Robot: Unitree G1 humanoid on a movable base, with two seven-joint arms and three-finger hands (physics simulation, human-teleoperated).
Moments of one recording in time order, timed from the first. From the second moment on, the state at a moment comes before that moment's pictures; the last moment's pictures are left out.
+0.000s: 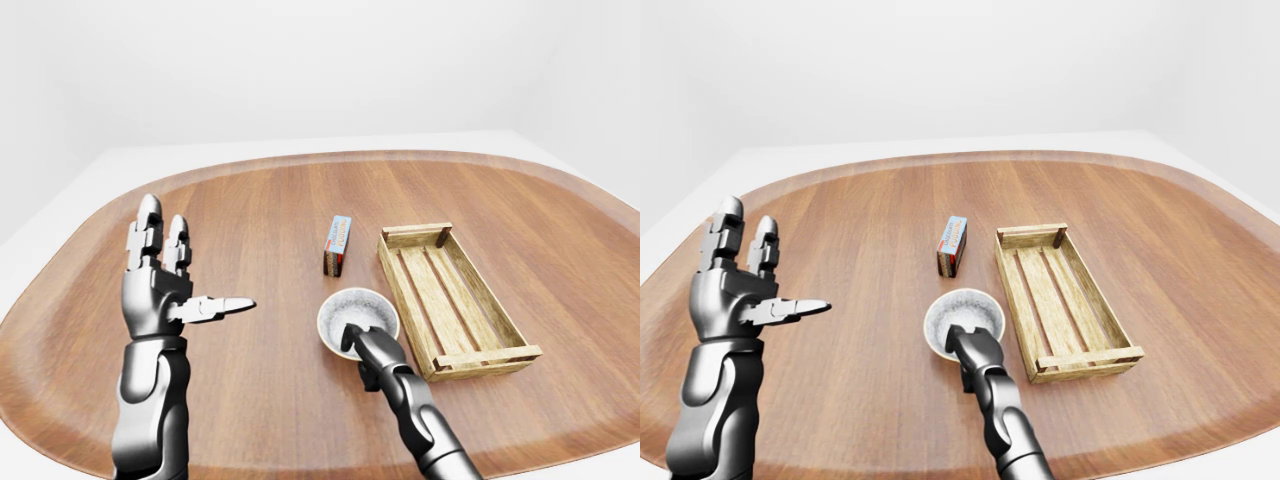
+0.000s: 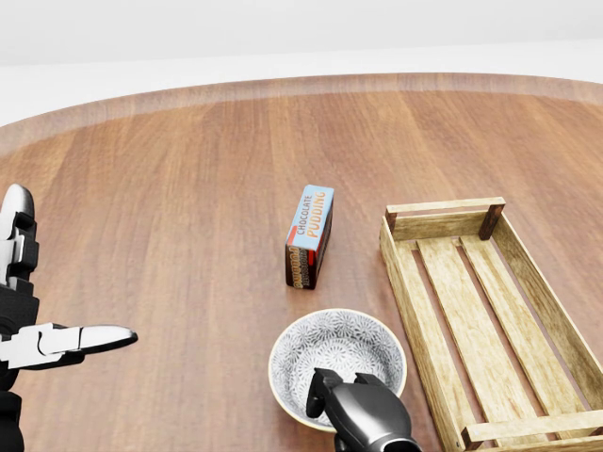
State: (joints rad) left arm -0.01 0.08 0.25 -0.42 -0.29 0.09 -0.07; right arm -0.03 0.01 0.24 0.33 -1.14 0.09 0.17
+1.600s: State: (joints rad) left arm 0.01 0.07 0.23 -0.43 -0.27 0.09 -0.07; right arm -0.26 0.00 0.07 -0.42 -1.44 0.09 0.70
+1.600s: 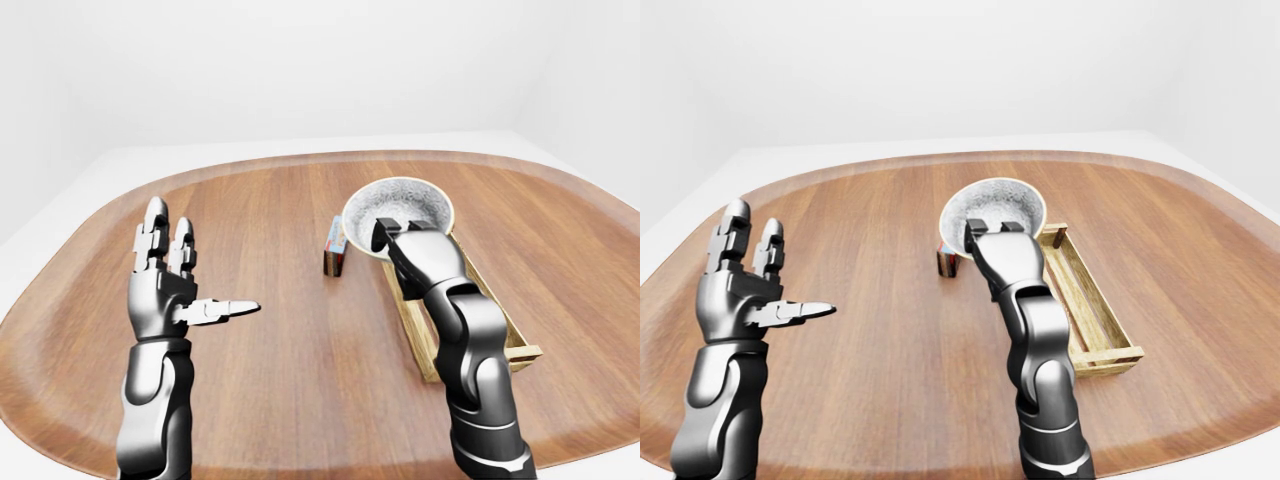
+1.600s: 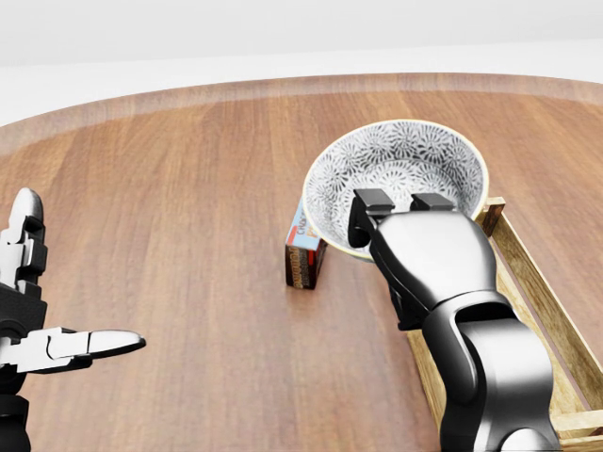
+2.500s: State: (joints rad) left arm 0.01 0.07 0.23 -0.42 -0.26 0.09 -0.07; right arm -0.42 -0.25 -0.12 -0.19 -1.17 0.09 0.70
